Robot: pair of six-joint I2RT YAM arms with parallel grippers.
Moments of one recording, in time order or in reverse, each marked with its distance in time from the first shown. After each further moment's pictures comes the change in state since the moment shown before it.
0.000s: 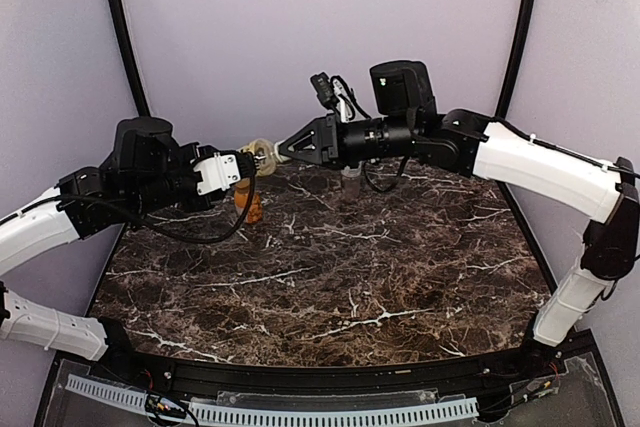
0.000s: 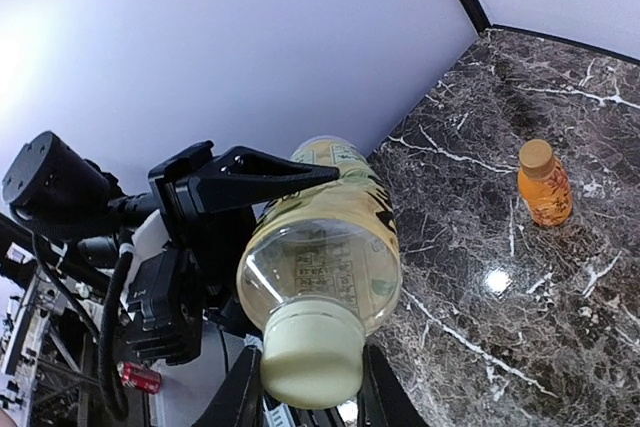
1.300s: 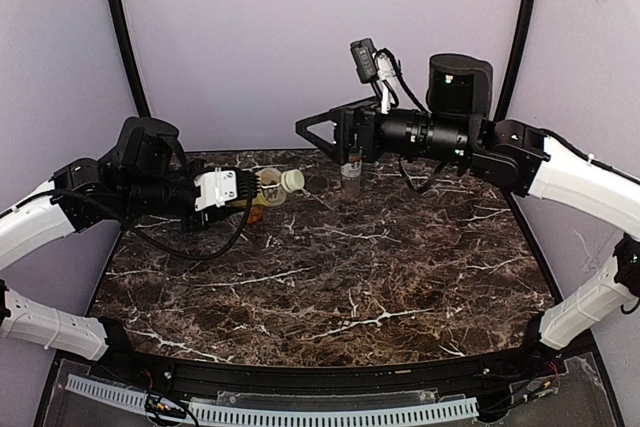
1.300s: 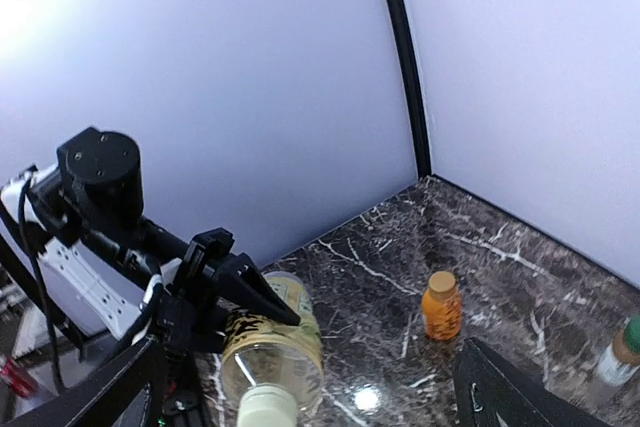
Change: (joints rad) left arm -0.006 0.010 0.083 -0.282 0.317 -0.114; right arm 0.088 -0.253 -0.169 0.111 0.270 -0.481
